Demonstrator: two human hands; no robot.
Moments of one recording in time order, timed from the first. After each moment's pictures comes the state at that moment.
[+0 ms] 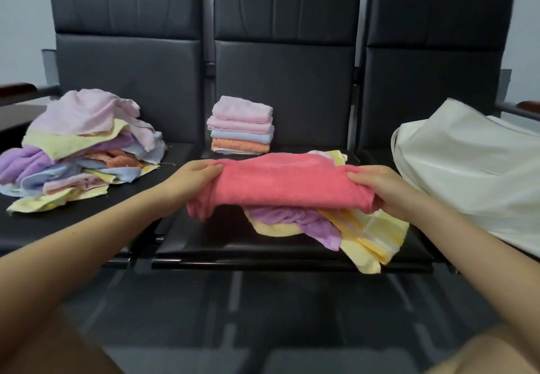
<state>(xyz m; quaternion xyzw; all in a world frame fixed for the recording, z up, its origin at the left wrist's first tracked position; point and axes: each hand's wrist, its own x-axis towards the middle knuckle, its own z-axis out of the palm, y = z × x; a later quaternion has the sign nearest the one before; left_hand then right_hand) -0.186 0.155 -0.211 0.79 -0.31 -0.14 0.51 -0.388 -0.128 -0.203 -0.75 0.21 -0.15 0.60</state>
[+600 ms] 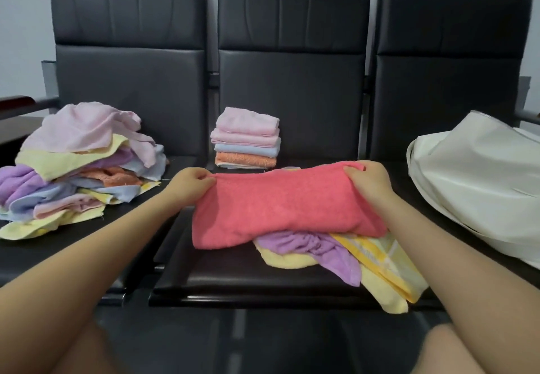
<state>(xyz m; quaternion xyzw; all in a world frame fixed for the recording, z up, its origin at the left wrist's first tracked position) -0.095 0.128 -0.224 0.89 -0.27 0.00 0.37 -0.297 -0.148 -0.208 -0.81 0.32 -0.32 0.37</state>
